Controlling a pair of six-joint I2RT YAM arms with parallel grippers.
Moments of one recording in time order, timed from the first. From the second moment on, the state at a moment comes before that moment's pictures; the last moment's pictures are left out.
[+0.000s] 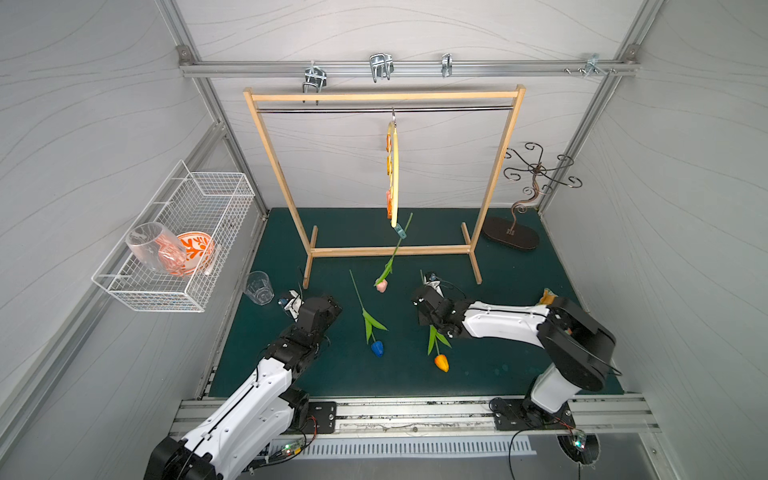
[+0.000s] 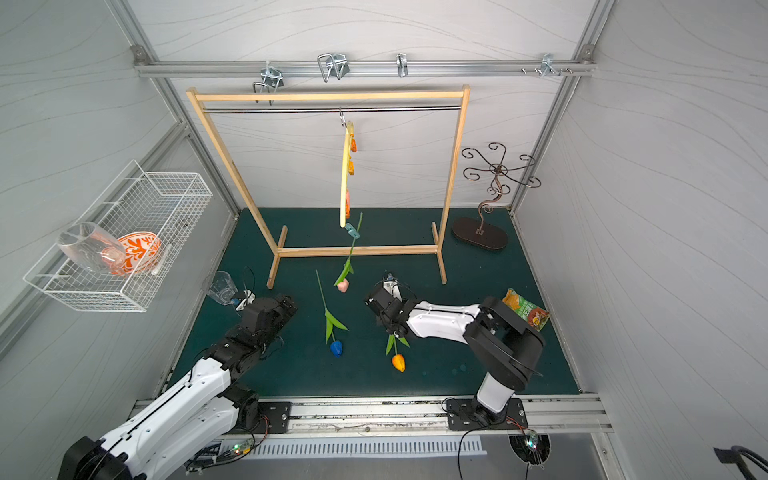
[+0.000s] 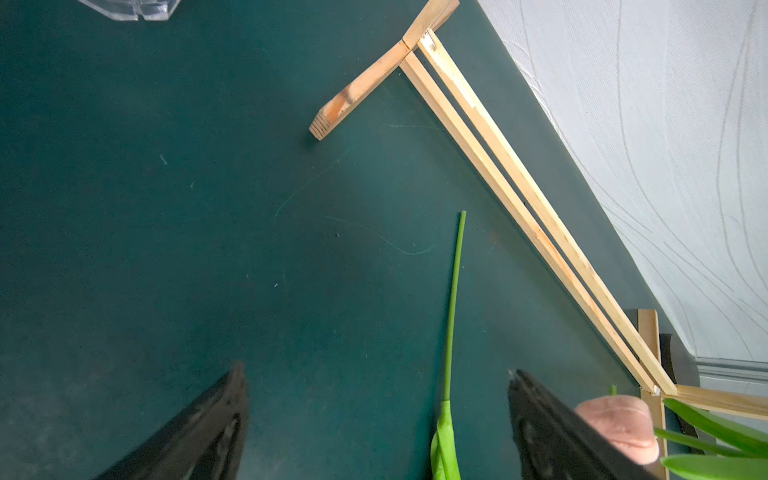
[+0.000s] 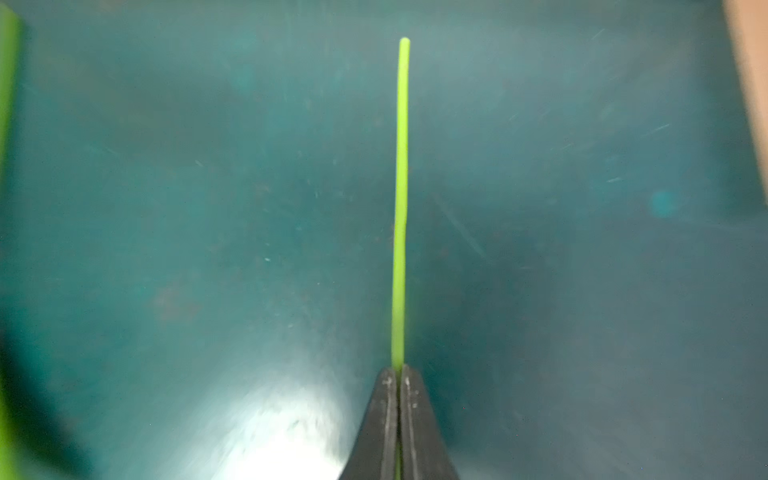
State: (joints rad) left arm -0.38 0.77 0.35 -0.29 -0.38 -1.09; right arm 0.98 1.59 0.83 -0.21 0.44 0.64
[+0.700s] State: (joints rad) left arm -0.38 0.74 0.32 -0.22 -0.34 -1.02; right arm 1.20 1.30 1.02 -0.09 0.21 0.53
